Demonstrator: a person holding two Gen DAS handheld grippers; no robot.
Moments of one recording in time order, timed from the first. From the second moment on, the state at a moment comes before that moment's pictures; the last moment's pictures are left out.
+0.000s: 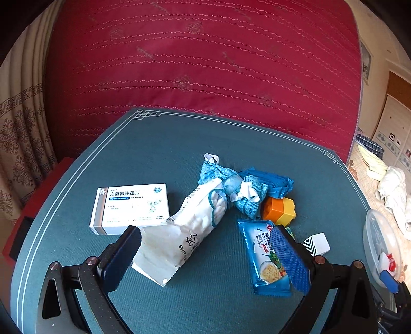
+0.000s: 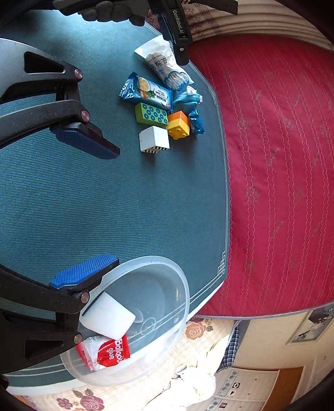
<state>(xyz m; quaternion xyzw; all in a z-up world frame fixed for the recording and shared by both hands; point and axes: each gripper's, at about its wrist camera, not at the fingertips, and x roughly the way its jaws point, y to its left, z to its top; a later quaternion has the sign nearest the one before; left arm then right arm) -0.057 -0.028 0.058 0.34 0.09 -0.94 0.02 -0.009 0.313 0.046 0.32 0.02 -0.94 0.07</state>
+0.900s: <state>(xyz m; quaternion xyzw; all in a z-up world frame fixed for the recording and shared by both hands) -0.092 -0.018 0.010 0.42 0.01 -0.91 -0.01 -0.008 0.312 0.034 0.34 0.02 -0.94 0.09</state>
